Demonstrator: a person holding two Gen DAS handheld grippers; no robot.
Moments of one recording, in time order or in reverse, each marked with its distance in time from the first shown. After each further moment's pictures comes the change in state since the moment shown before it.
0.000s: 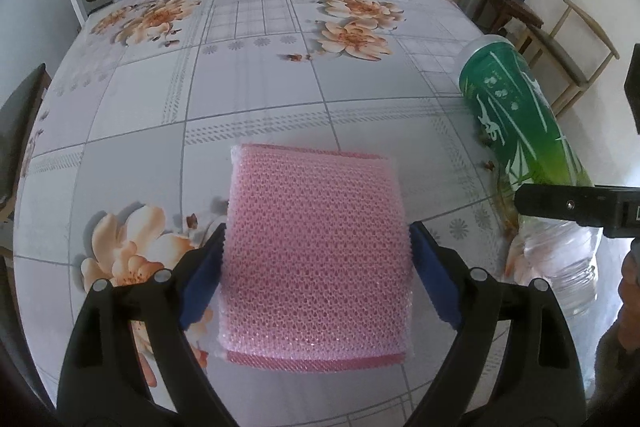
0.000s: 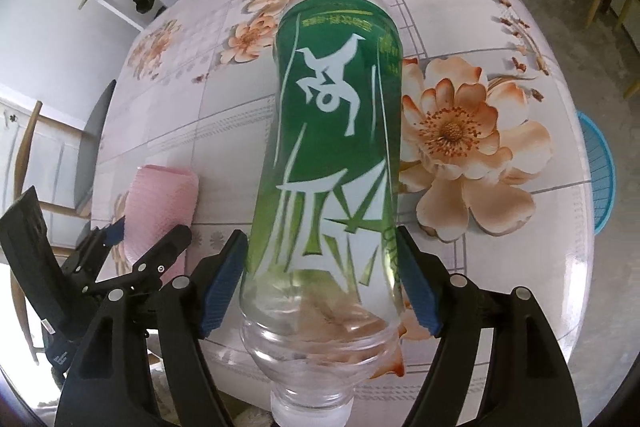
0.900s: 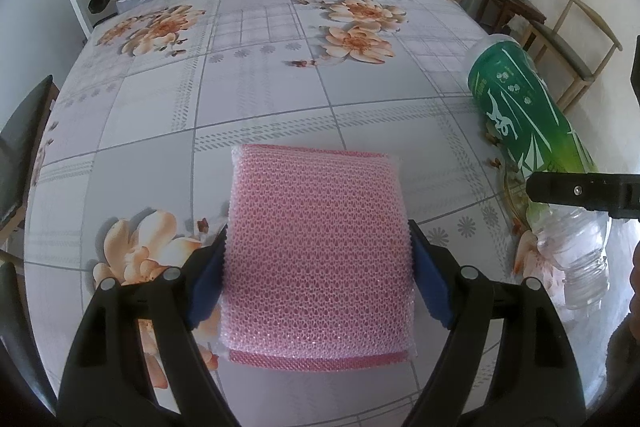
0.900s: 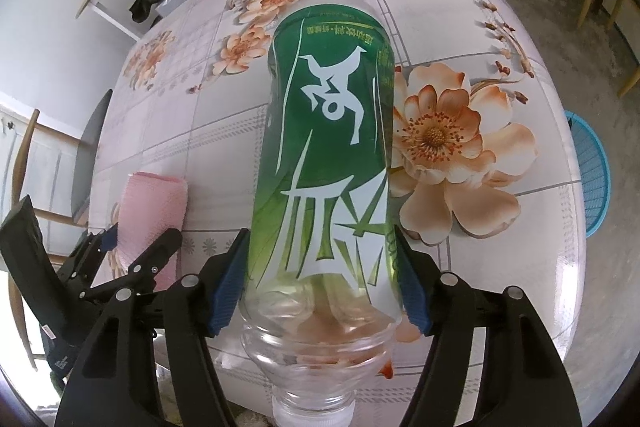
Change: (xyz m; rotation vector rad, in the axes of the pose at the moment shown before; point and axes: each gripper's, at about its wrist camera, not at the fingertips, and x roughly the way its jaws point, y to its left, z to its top) left arm -0.005 0.000 -0.001 0.027 -0.025 0.038; right arm -0.007 -0.007 -0.003 0.014 -0.031 -0.013
